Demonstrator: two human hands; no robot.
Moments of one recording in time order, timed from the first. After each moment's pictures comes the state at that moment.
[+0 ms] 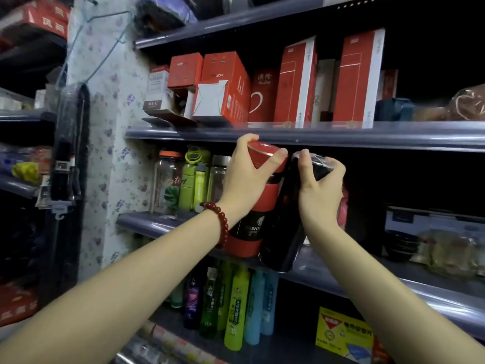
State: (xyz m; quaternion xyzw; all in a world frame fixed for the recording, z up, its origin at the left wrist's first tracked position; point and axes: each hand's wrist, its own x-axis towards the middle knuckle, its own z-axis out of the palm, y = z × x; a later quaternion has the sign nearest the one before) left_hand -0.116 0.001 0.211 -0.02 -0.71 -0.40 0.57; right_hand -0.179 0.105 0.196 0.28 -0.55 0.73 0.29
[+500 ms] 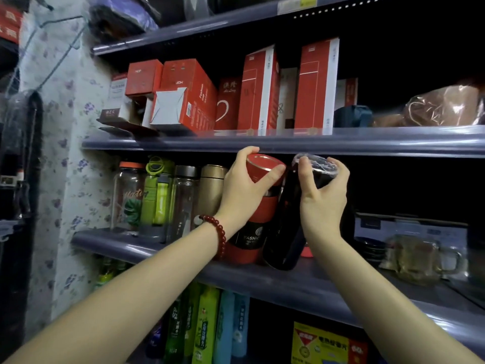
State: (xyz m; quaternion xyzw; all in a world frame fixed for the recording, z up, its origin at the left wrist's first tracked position) left_hand -0.181 0.039 0.214 -0.08 -0.72 -0.41 0.56; right_hand -0.221 0.164 0.203 0.28 -0.53 0.72 0.34
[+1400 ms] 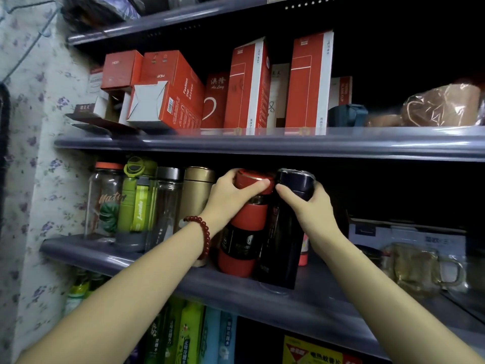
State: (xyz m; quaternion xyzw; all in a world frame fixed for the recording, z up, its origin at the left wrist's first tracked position) left_hand -0.246 0.002 0.213 -0.06 -0.74 -0.49 0.46; right_hand -0.292 0.166 0.201 0.31 -0.65 0.66 0.22
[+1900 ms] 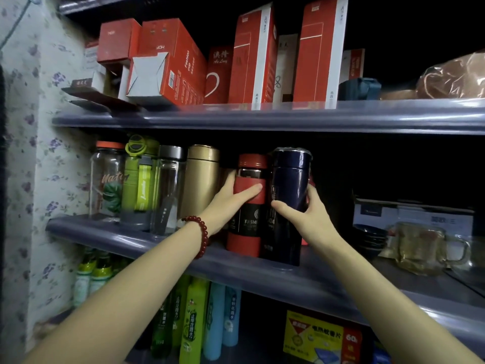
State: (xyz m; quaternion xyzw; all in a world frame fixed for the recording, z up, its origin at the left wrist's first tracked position) left_hand -0.254 -0.015 0.167 -0.08 -0.76 -0.56 0.32; right_hand -0.298 0.166 0.153 0.37 -0.68 0.61 0.16
